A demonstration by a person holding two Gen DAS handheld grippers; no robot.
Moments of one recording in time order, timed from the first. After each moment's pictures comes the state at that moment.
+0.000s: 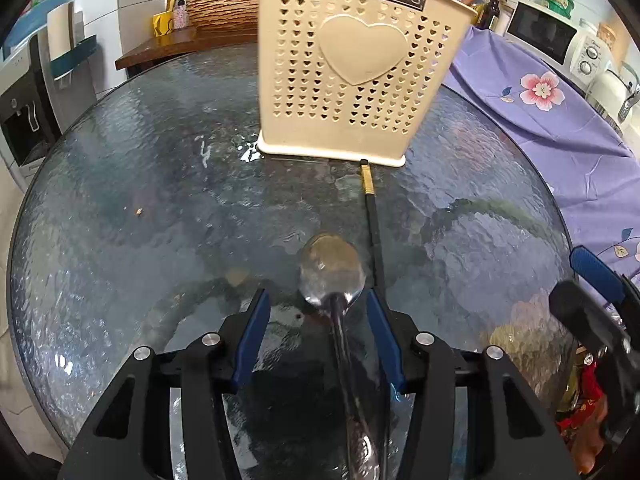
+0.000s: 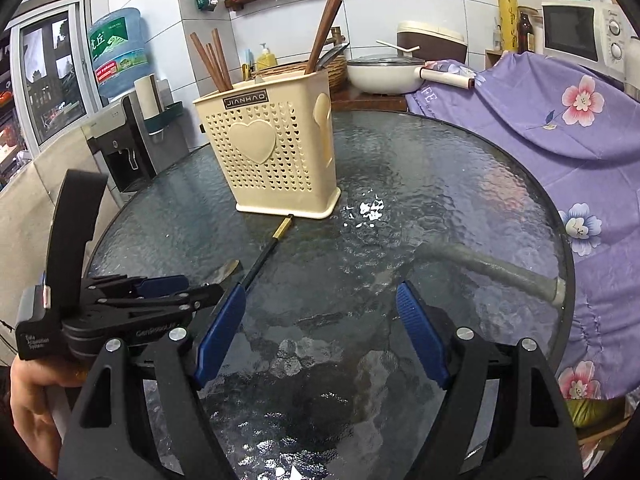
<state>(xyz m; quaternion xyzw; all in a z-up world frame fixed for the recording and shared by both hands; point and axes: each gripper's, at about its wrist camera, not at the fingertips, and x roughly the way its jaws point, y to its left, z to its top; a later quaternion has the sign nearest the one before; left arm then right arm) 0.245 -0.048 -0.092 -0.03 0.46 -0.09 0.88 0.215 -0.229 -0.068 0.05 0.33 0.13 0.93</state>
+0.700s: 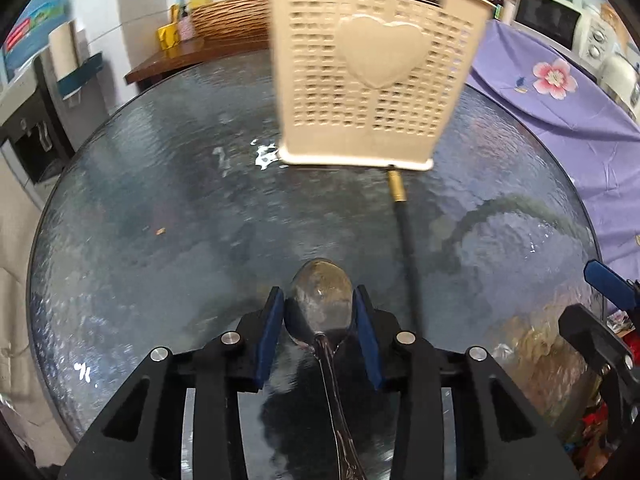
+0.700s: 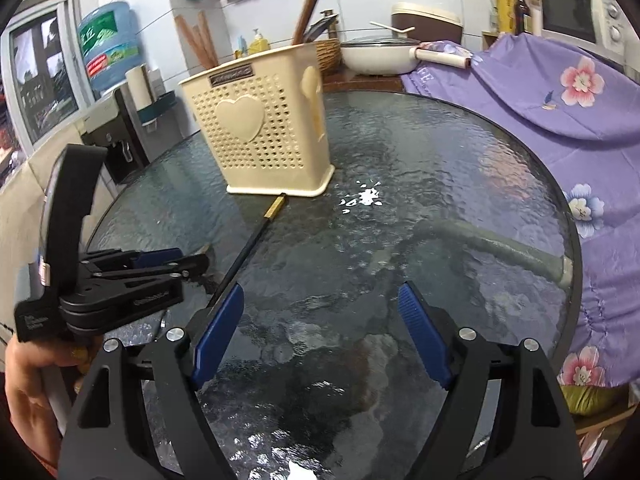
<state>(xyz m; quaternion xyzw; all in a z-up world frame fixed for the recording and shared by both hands) 0.248 -0.032 -0.092 0.00 0.46 -0.05 0.89 0.228 -0.222 -0.083 0.05 0.36 0.13 0.92</state>
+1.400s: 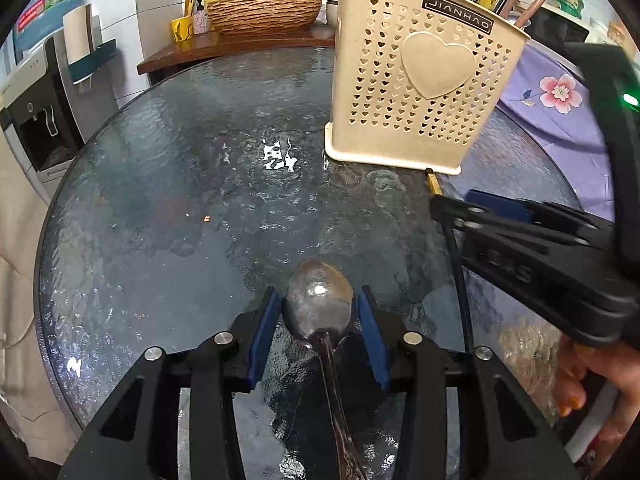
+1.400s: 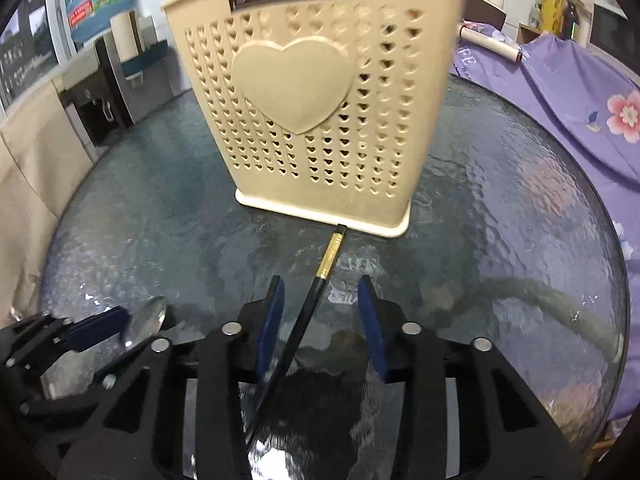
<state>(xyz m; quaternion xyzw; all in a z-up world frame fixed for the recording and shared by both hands) 0.245 -0.003 -0.092 -0.01 0.46 -0.06 0.89 0.334 -0.125 -0.105 -0.01 0.44 0.11 0.89</state>
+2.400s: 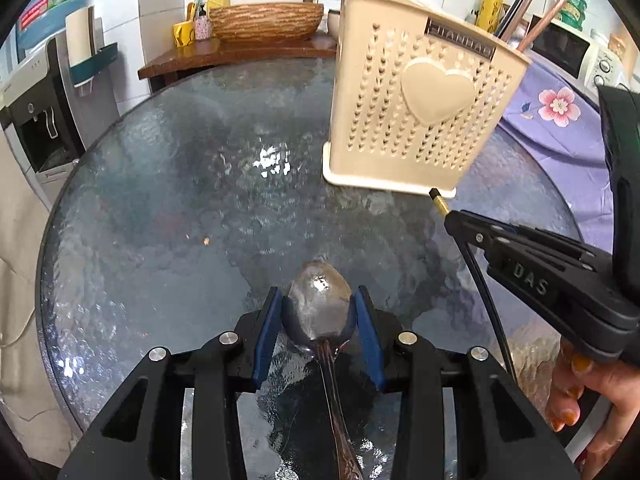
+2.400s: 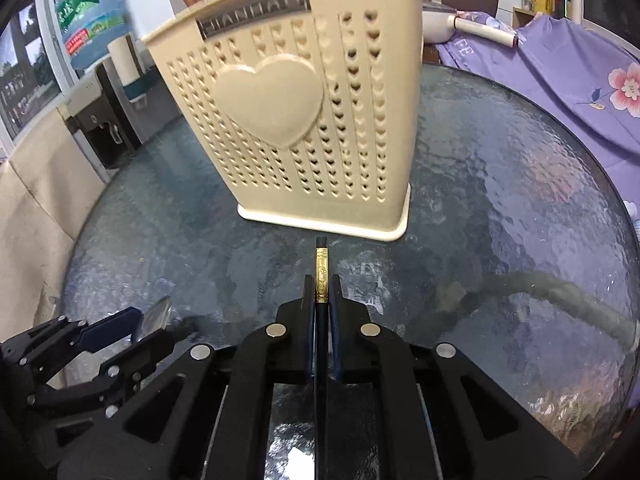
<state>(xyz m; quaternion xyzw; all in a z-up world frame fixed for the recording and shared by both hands) 0.255 0.001 -0.076 -0.02 0.44 -0.06 0.90 0.331 -0.155 -0.092 0.05 0.41 0.14 0.90</state>
